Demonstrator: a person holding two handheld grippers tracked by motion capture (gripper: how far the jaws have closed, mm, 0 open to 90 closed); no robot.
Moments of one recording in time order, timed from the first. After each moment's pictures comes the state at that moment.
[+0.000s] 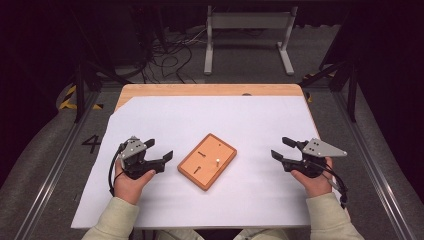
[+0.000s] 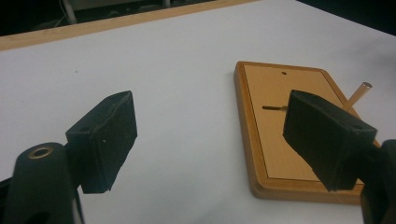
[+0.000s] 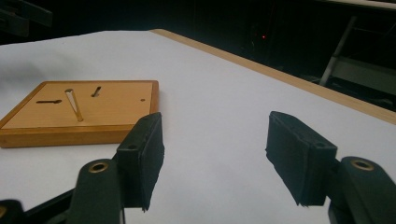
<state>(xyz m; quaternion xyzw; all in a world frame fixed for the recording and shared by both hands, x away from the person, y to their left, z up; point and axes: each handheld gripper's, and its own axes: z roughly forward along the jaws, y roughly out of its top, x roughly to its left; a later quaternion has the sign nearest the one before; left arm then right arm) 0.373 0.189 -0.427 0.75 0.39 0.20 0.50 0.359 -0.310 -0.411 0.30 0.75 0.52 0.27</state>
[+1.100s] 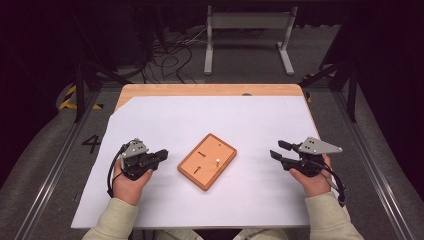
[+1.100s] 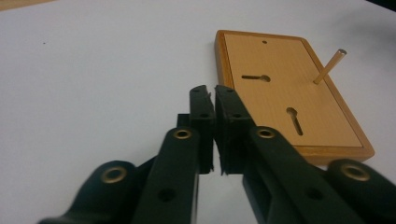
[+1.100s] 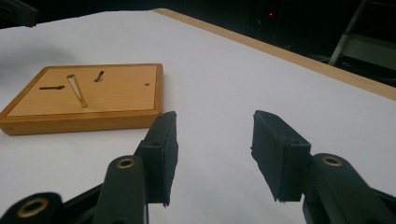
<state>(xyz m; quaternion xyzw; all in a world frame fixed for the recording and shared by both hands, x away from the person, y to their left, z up) 0.368 0.190 -0.423 0.79 0.37 0.15 0.46 0.362 -0.305 -0.408 0.31 0.78 0.49 0.24</state>
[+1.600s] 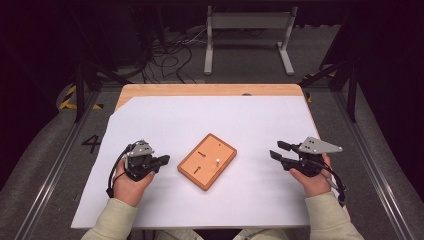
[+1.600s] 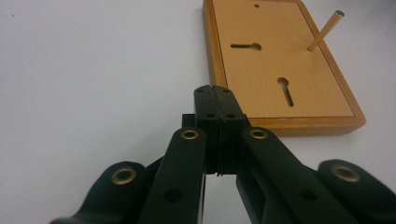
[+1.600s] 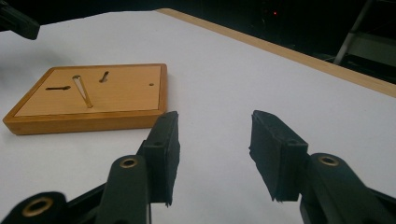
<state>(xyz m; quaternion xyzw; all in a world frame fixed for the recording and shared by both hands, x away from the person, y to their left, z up) 0.367 0.180 -0.421 0.83 0.37 0.11 0.41 0.362 -0.305 -0.408 0.31 0.78 0.49 0.24</state>
